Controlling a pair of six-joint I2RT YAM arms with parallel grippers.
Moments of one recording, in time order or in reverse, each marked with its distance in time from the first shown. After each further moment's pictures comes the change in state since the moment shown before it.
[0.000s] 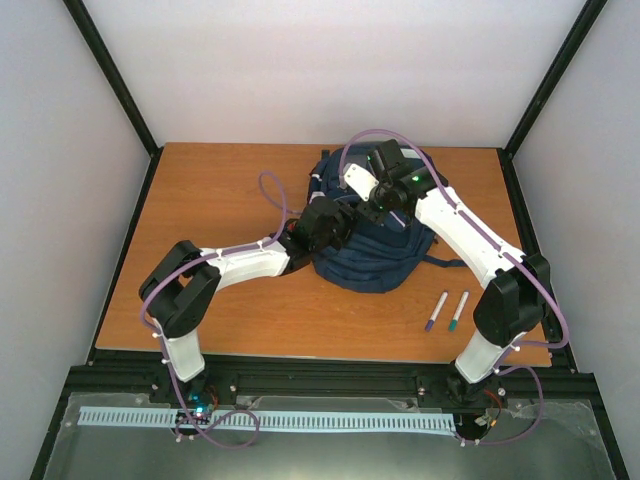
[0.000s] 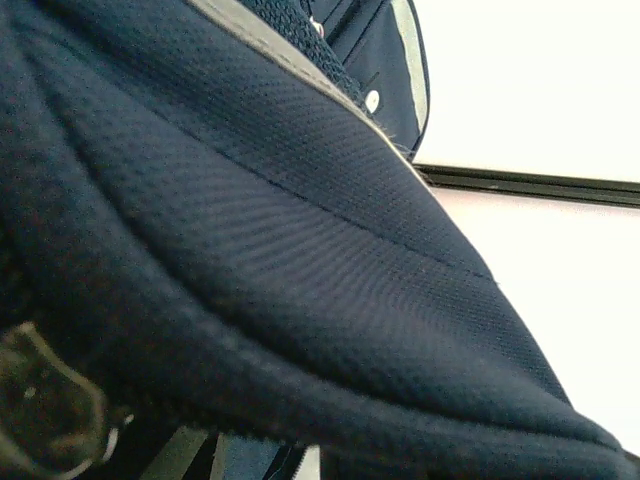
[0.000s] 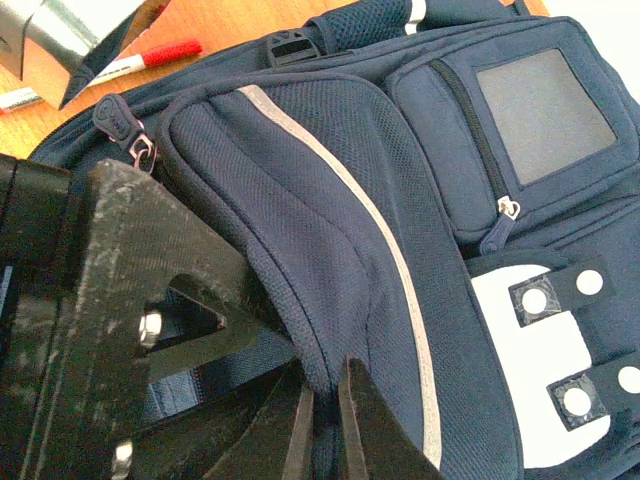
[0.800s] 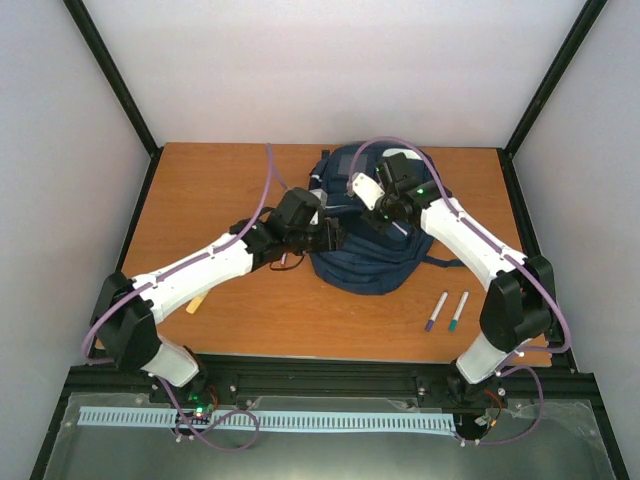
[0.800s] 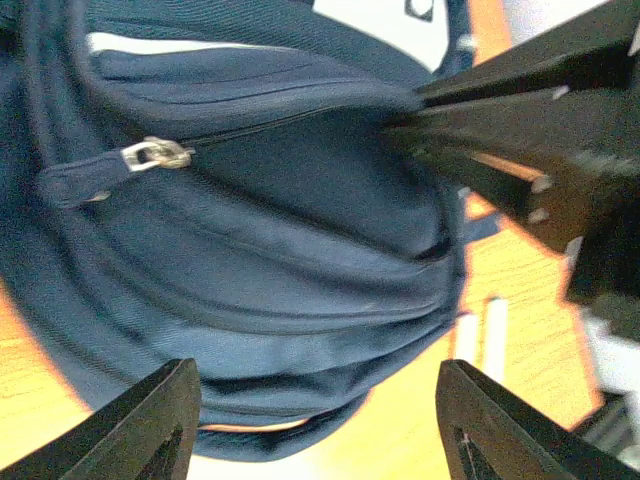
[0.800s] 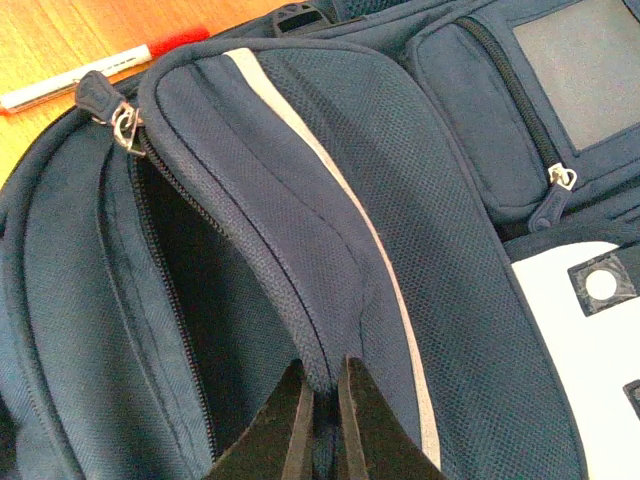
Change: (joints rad) left arm 0.001 -0.289 0.087 -0.659 0.143 0.746; right arm -0.050 -0.031 -0.165 0.138 -0.071 0.041
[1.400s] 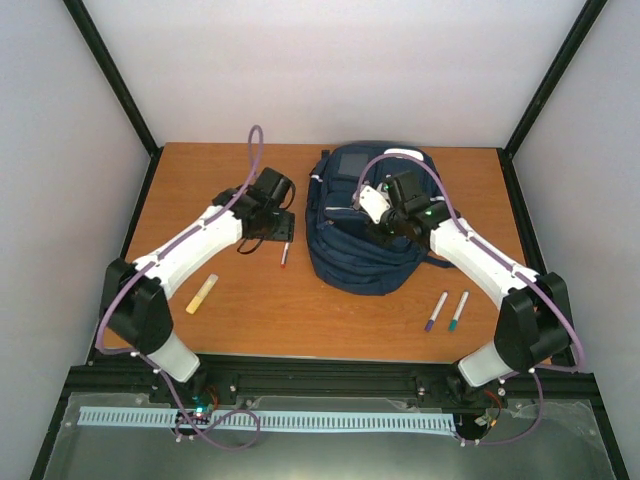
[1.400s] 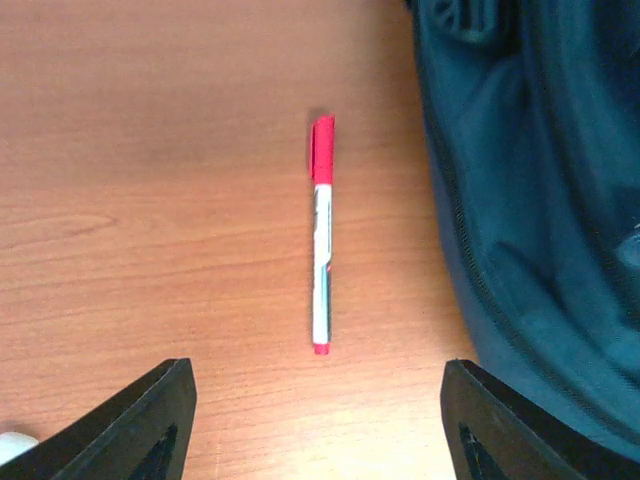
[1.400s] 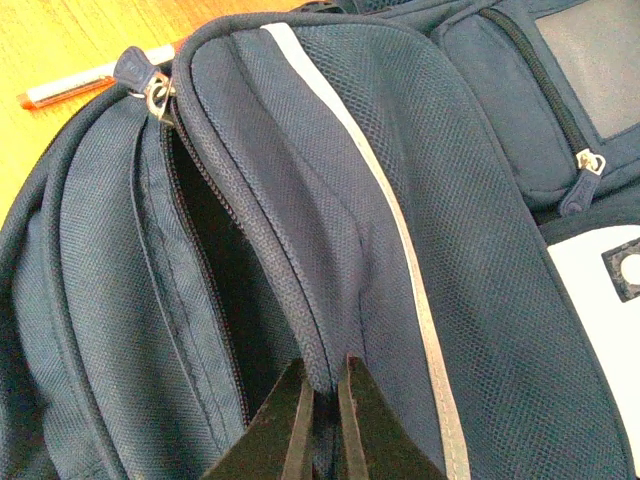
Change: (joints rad) left arm 0.246 0.053 0.129 -0.467 -0.238 0.392; right arm -0.006 -0.136 -0.229 0.171 -0.043 0.006
